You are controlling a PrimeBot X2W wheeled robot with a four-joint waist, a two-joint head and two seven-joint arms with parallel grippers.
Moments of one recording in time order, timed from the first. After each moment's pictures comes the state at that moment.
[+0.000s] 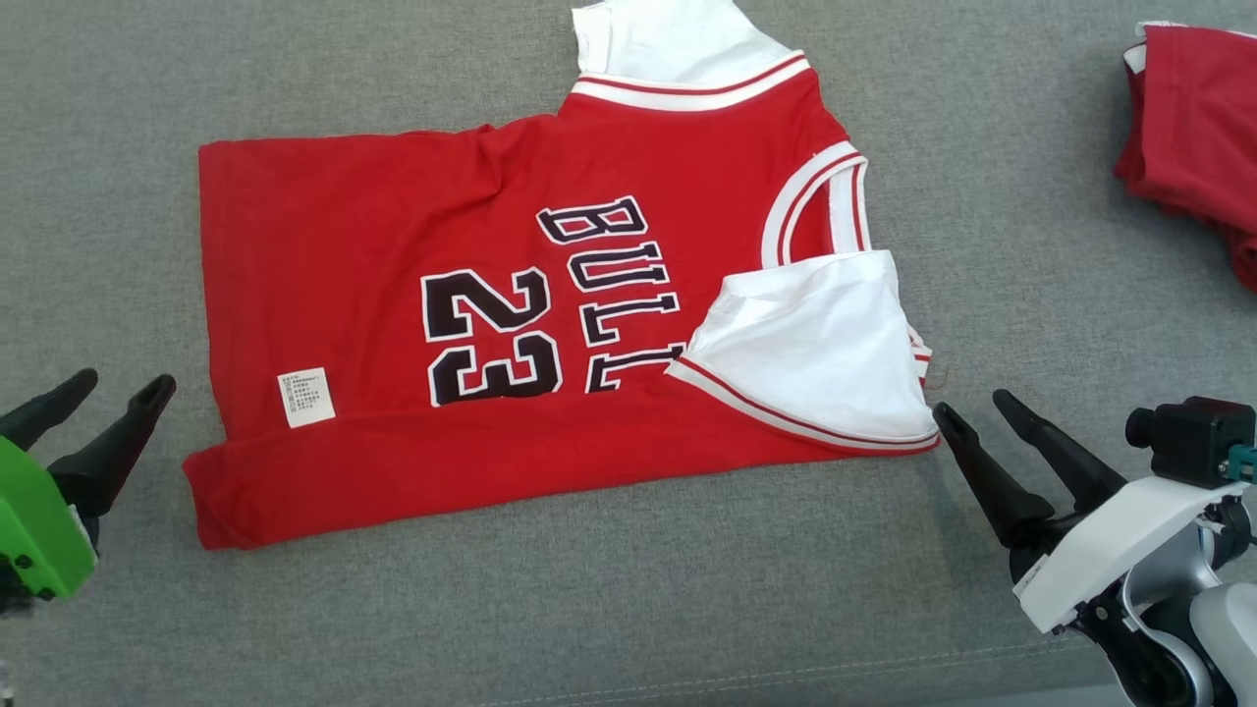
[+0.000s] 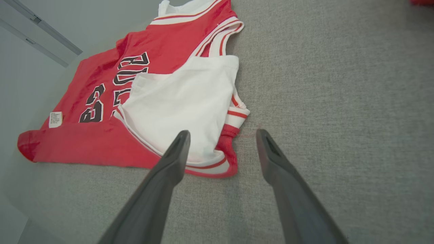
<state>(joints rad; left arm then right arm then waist) -0.17 0.81 -0.23 -0.17 -1.07 0.02 0.46 0.04 -0.45 0.34 -0.19 0.73 -0.02 0.10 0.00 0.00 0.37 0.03</state>
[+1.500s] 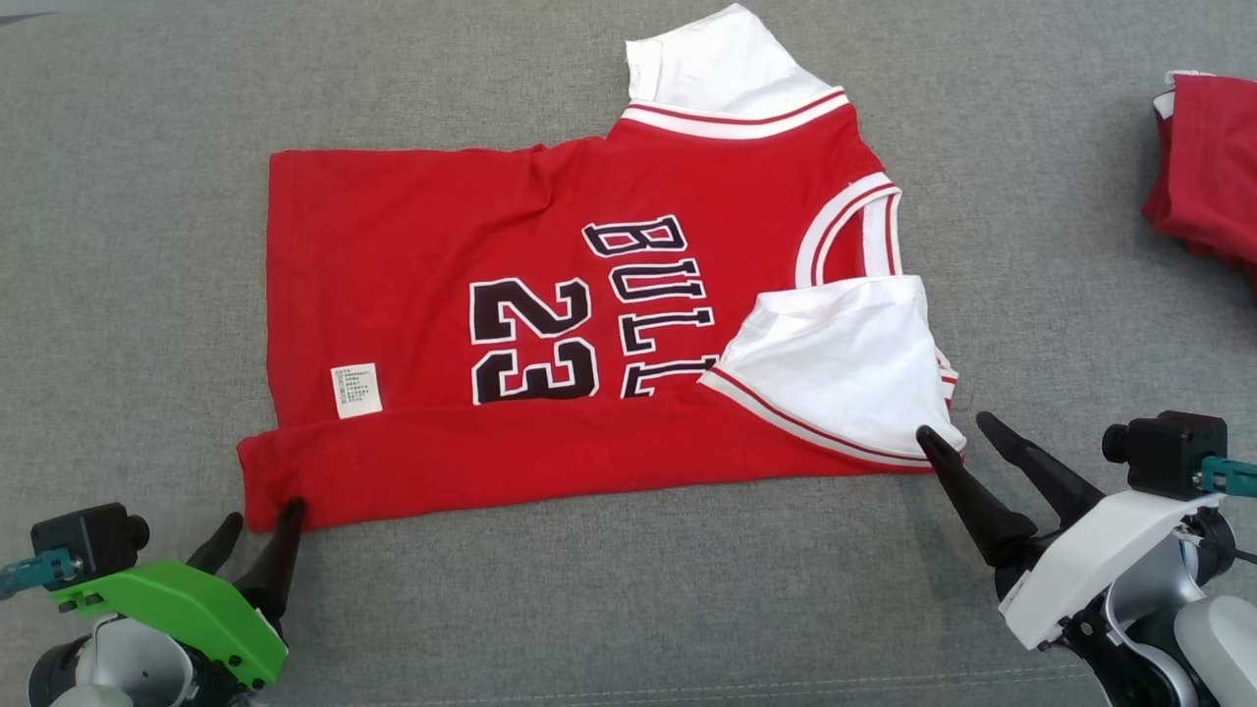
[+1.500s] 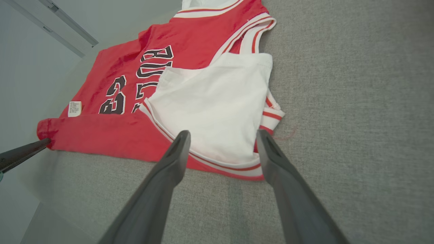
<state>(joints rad) -0.01 0.43 -0.31 0.07 -0.98 0.12 0.12 0.06 -0.45 0.37 -0.19 0.73 -0.05 0.13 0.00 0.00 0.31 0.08</state>
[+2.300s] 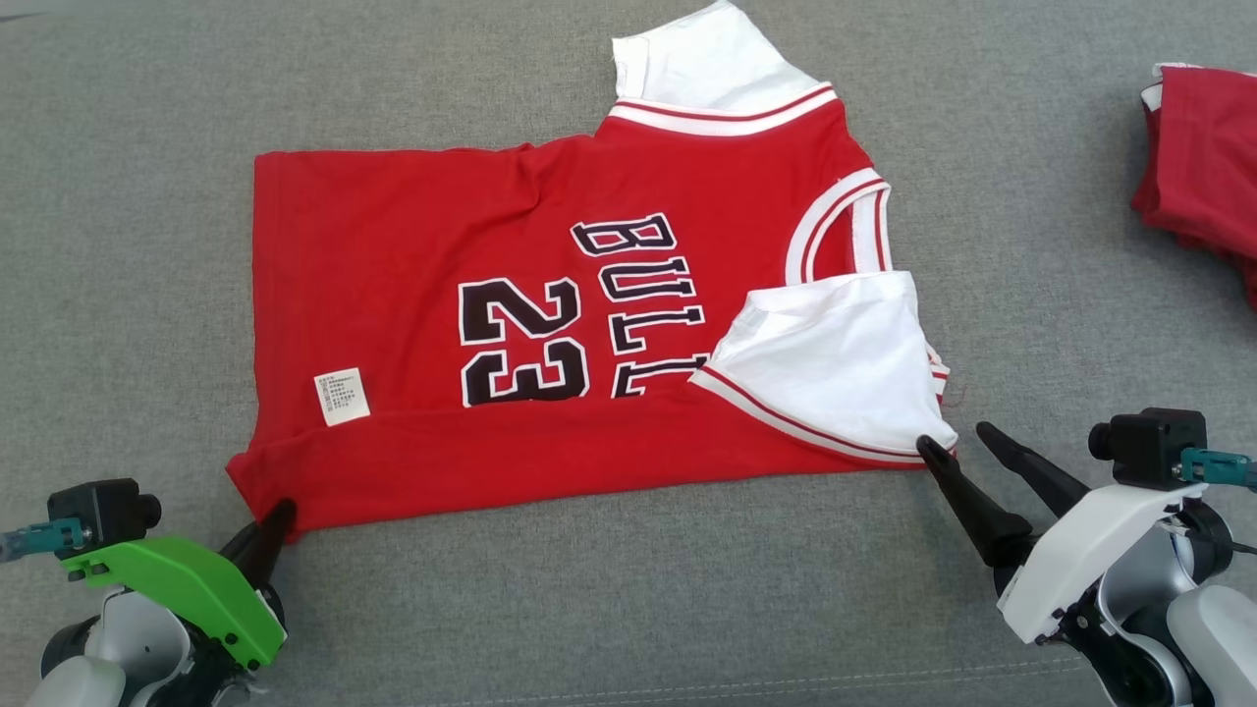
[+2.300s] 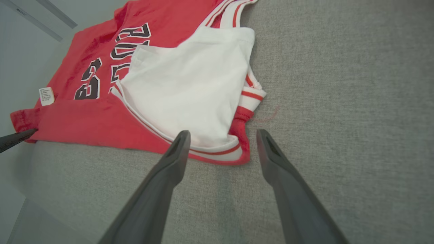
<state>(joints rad) -0.10 0.43 -0.34 0.16 -1.04 0.05 0.21 0.02 -0.45 0.39 -0.11 0.72 -0.04 0.15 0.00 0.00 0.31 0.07</state>
